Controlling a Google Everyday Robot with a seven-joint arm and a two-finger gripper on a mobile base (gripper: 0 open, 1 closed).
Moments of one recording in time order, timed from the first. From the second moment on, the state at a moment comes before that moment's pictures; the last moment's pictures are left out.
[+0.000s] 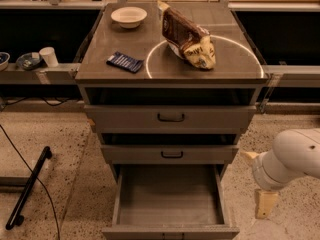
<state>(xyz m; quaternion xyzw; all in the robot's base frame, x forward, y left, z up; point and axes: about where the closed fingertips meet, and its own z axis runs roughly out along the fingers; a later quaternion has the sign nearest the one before) 0.425 -0.284 0.595 -0.70 0.71 -0.02 0.10</state>
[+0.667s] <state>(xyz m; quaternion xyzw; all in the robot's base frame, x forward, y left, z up) 0.411 -0.242 0.442 -0.71 0.69 0.12 0.07</state>
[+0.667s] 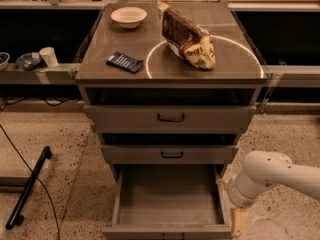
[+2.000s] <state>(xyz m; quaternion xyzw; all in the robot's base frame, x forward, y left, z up) 0.381 -0.217 0.386 -0.73 0.65 0.14 0.15</state>
